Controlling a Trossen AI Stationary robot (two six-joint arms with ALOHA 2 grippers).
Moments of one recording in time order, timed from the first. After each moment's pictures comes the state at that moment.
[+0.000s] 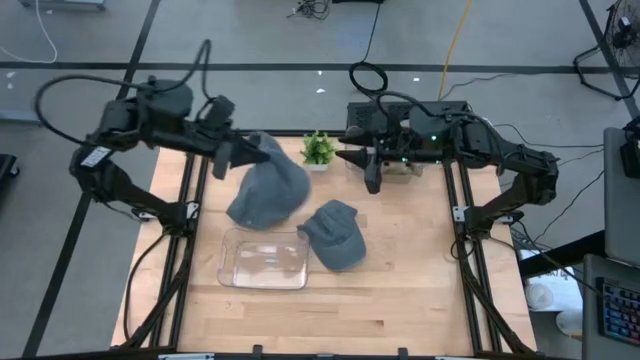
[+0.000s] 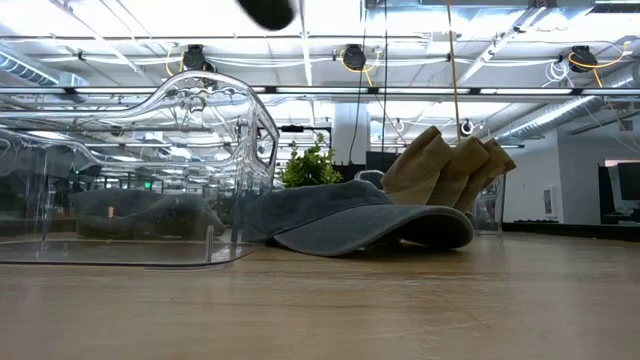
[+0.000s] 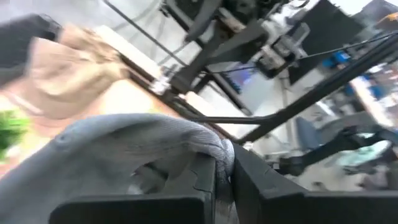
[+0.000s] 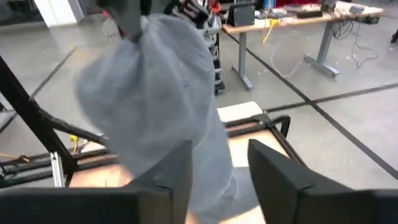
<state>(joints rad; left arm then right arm) 0.10 1.35 2.07 -1.07 0.13 -0.64 -0.03 1.47 1.90 -0.68 0.13 0.16</state>
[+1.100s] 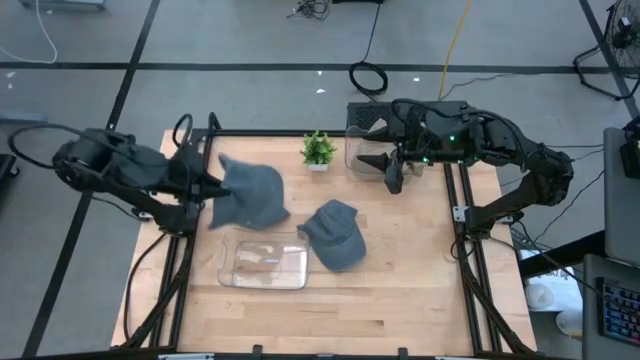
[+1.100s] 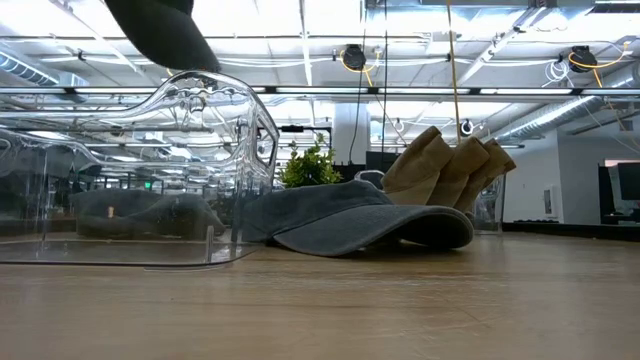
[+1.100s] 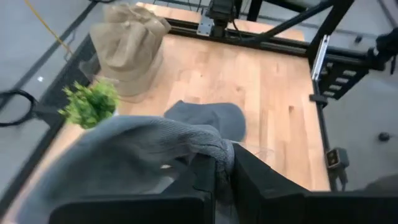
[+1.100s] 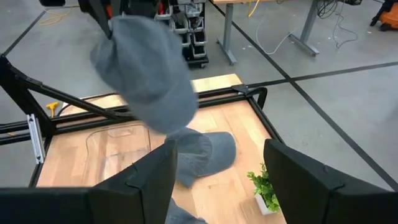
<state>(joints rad) -0.33 1.10 1.76 -1.30 -0.33 -0.40 -0.03 1.39 1.90 -0.90 0.19 0.12</state>
